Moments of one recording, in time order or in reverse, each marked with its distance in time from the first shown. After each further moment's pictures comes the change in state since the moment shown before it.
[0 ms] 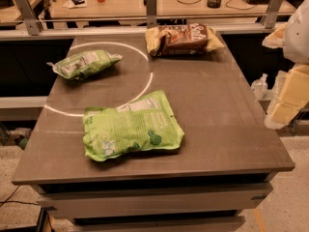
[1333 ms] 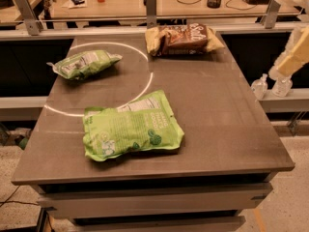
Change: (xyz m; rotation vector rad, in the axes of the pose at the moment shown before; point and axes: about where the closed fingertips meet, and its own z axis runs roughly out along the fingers) arm -0.007 -0.091 -0.023 0.139 -0.296 -0.023
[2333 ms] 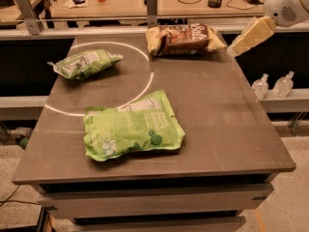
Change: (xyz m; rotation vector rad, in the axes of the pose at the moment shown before) arm -0.001 -0.094 0.077 0.181 -0.123 0.199
